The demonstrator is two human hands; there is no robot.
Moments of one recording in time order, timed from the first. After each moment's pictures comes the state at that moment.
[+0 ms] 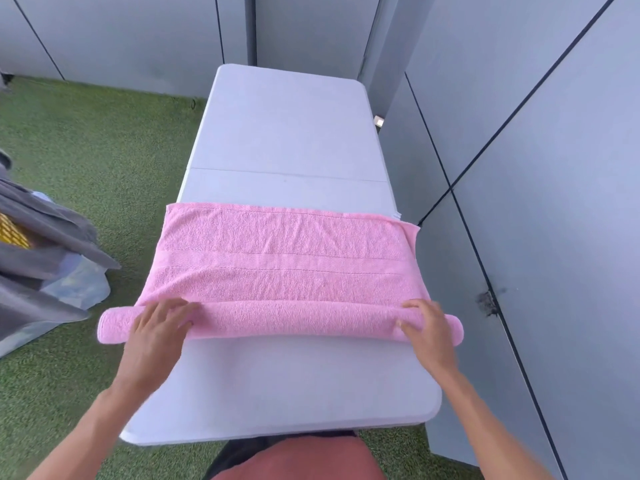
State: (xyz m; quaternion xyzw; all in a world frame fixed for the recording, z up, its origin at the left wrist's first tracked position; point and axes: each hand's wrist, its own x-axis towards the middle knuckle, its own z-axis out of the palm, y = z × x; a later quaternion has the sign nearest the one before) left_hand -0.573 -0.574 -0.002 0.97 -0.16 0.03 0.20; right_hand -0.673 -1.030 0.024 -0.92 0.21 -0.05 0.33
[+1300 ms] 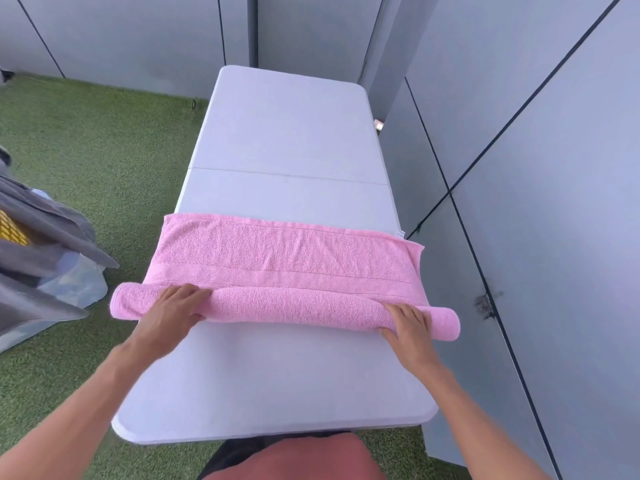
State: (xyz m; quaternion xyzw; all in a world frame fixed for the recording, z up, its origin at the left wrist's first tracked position) left_hand -0.526 -0.576 -0.015 0.95 -0.23 -0.07 0.18; right_hand -0.663 -1.024 -0.009 -0.99 0.11 0.05 0.12
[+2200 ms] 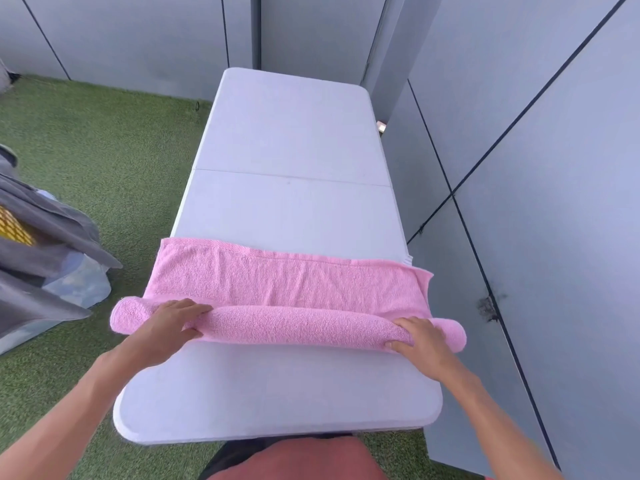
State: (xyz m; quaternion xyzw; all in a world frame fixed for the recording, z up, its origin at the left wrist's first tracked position) left_hand -0.532 -0.560 -0.019 0.93 -0.23 -0.18 0.22; right_hand -0.673 -1.039 0.021 -0.96 0.11 0.17 0.19
